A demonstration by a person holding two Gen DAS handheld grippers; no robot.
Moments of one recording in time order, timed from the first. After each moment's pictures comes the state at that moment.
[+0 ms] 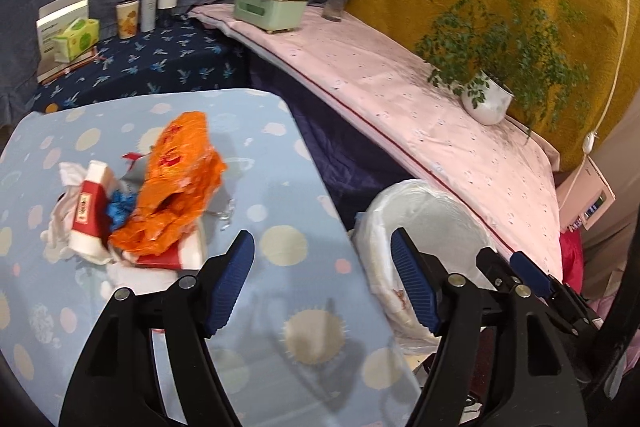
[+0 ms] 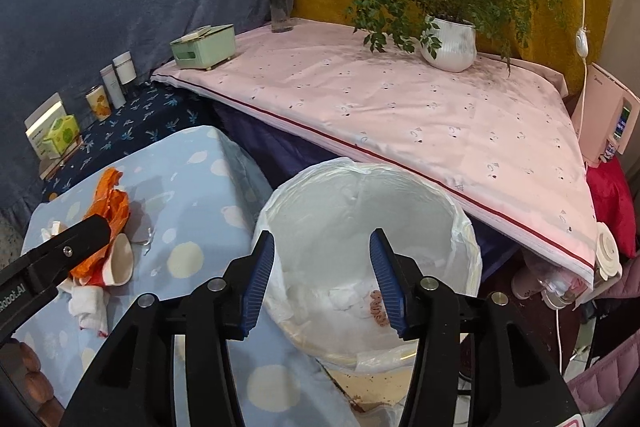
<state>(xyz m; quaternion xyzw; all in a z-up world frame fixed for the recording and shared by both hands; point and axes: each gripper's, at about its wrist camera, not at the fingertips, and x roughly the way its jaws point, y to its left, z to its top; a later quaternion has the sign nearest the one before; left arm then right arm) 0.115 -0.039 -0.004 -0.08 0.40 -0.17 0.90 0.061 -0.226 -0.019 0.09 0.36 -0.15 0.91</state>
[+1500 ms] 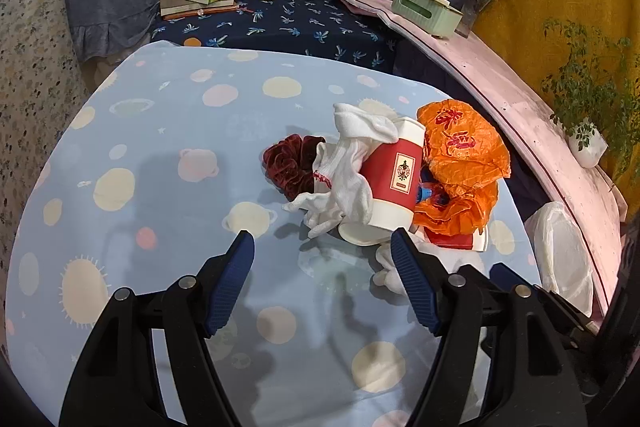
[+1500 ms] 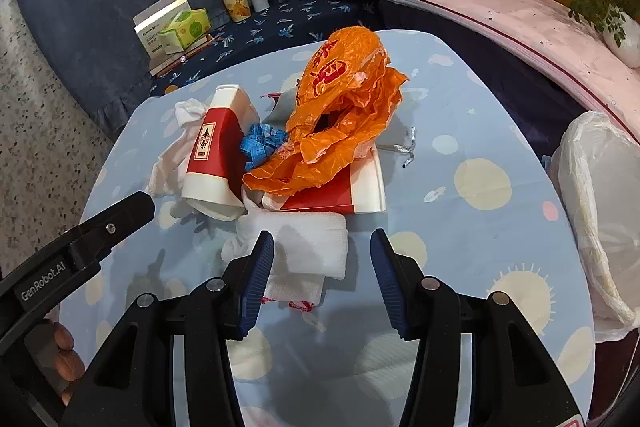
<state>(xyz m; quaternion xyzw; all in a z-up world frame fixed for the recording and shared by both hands) 0.123 0.174 -0.067 -0.12 0.43 -0.03 0.90 0.125 -0.008 -0.097 0.08 0.46 0.07 0.88</state>
